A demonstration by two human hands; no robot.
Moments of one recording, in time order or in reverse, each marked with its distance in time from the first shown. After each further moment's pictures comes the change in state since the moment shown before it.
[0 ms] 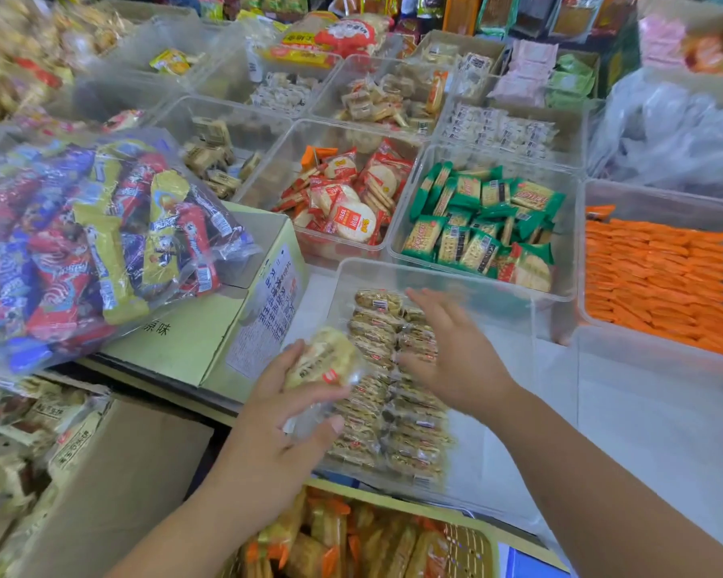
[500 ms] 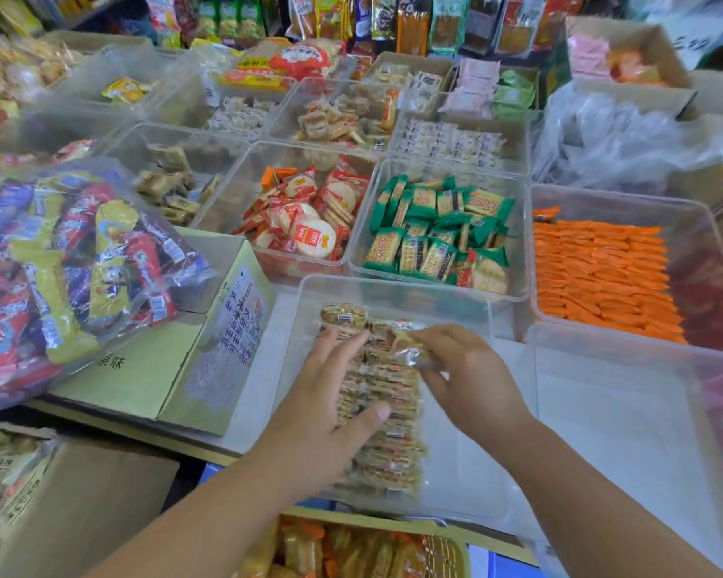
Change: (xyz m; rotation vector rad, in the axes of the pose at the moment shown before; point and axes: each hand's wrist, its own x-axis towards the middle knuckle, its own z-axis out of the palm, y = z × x) left_hand 0.047 0.033 0.047 0.198 -0.273 0.077; right_hand -0.044 0.018 -0.025 -0.018 0.274 -0.038
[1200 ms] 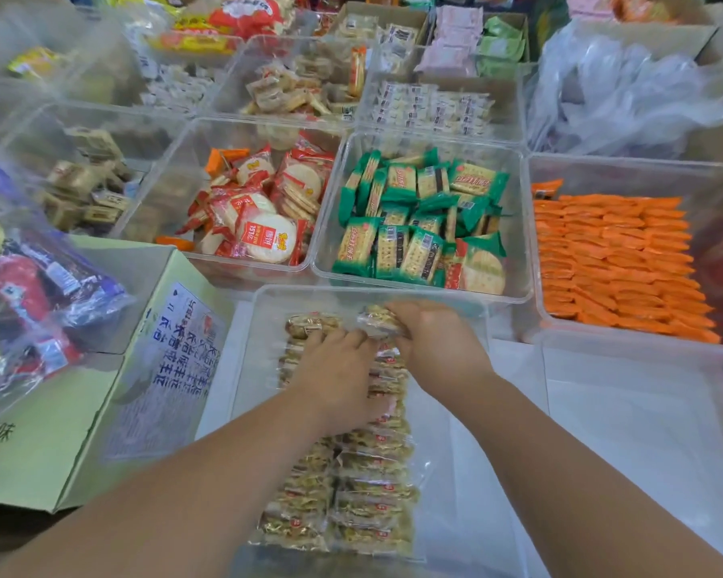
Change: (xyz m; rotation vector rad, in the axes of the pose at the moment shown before) left_hand 0.168 -0.048 0.049 0.892 -0.206 0.112; right_hand 0.085 0.057 0.043 -0.126 -0.205 0.193
